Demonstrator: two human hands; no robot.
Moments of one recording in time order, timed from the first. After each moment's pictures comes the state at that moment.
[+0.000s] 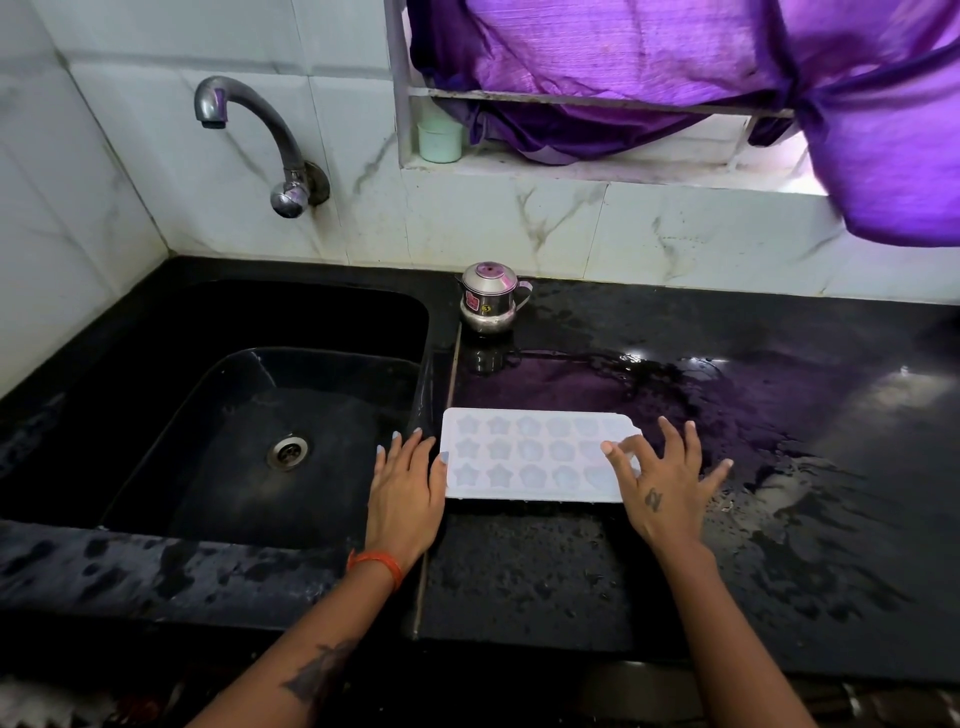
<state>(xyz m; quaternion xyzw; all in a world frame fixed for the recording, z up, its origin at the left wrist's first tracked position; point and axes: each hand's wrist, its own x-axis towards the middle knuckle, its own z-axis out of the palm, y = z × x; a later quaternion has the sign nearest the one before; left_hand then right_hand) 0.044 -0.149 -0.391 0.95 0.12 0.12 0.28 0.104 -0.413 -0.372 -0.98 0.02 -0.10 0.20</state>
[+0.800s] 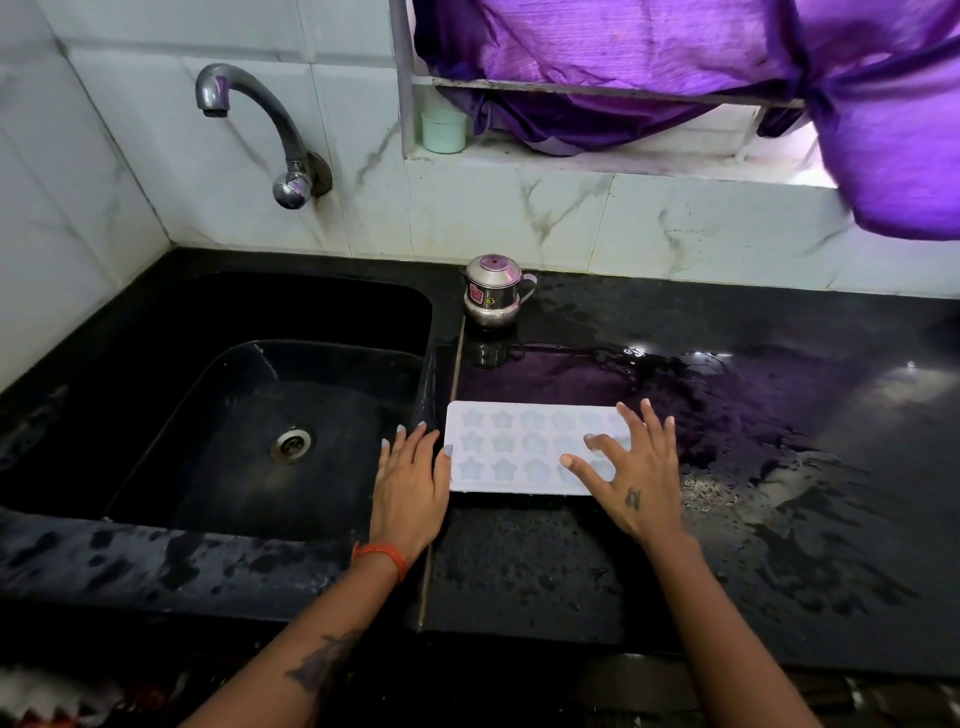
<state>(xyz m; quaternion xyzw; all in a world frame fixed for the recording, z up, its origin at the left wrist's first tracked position) 0.044 -0.149 -0.392 0.94 0.12 0.12 0.29 0.108 -0.399 -0.384 -0.96 -0.13 -0.16 0.21</state>
